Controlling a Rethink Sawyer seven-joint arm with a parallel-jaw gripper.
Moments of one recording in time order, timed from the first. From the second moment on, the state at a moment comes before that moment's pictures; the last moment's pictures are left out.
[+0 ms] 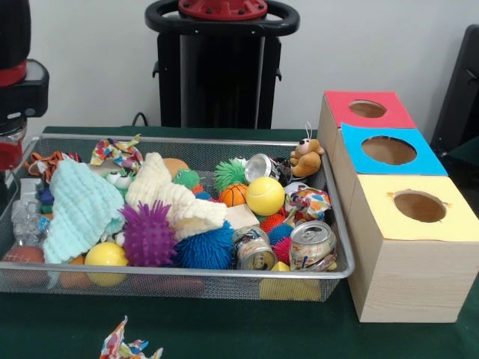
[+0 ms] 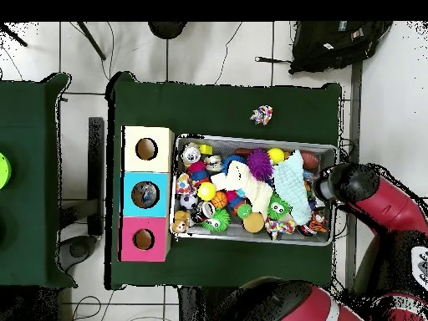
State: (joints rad) arm -0.51 -0.35 -0.30 1.28 0.09 0.62 2.23
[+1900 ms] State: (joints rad) arm -0.50 -0.30 -0.30 1.24 0.25 0.62 2.23
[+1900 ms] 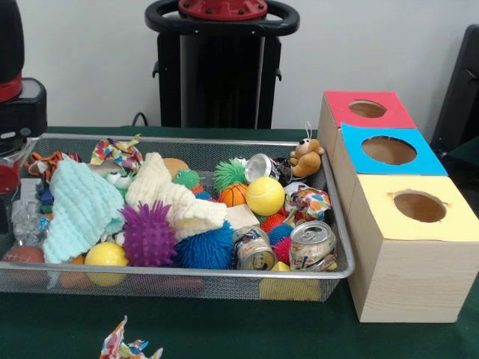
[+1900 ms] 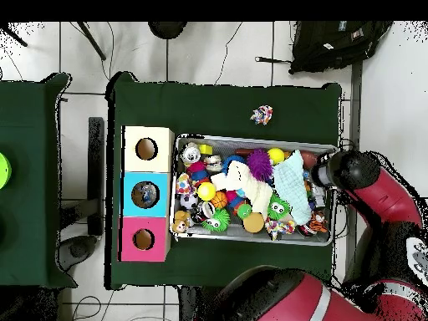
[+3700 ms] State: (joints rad) arm -0.48 -0.24 -0.30 1.27 0.28 0.68 2.23
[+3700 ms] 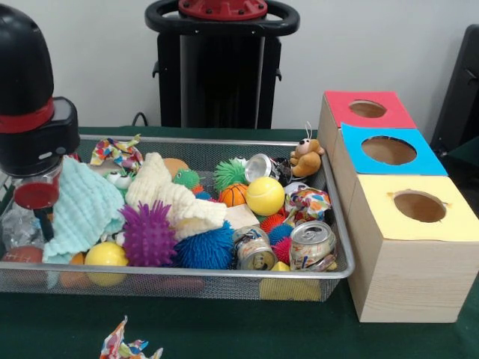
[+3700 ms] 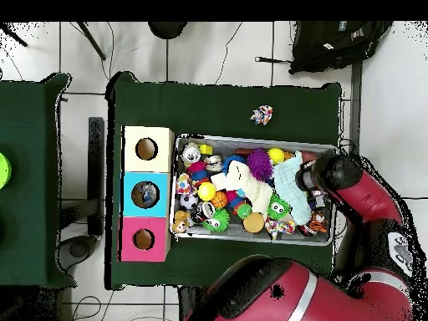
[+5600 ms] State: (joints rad) arm -0.51 -0.25 -0.30 1.32 0.28 0.68 2.23
